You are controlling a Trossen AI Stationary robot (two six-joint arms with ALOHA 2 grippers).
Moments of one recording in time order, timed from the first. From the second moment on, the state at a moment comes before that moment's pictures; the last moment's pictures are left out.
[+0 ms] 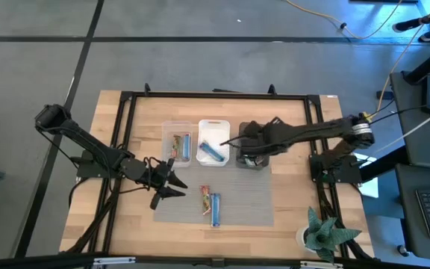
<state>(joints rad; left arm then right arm) -0.48 1.07 0.42 0.45 -0.22 -0.43 0.08 1.65 1.43 -1.32 0.62 0.82</state>
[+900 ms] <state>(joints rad) -0.45 1.26 0.71 0.25 -0.48 -0.59 0.24 0.76 0.70 -0.61 0.37 0.37</state>
